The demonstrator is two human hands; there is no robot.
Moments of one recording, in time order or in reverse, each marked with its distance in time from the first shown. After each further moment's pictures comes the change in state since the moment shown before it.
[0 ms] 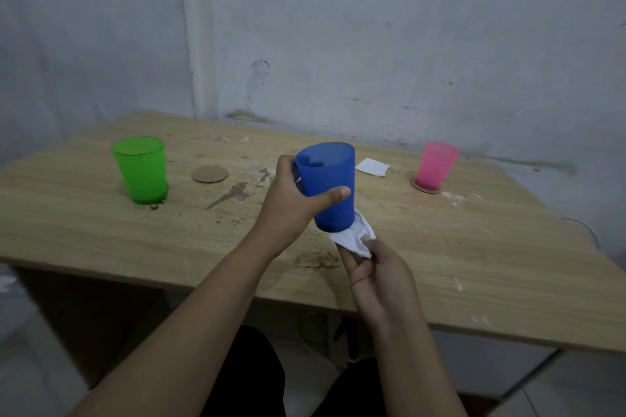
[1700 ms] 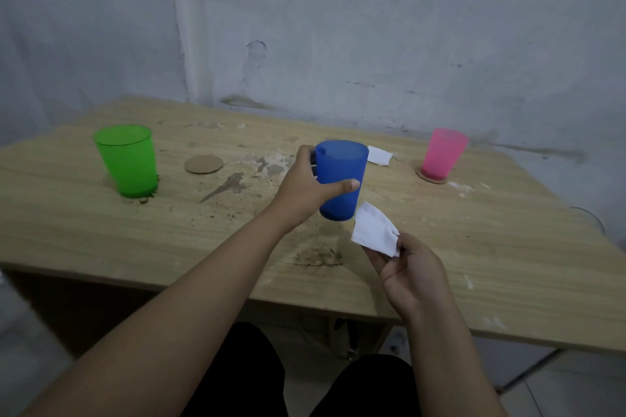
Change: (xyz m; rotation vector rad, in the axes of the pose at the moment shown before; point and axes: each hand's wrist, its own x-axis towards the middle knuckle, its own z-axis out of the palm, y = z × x) left_hand 0.051 -0.043 0.012 0.115 -0.115 -0.077; right_hand 0.019 -0.025 -0.019 -0.112 0.198 -0.020
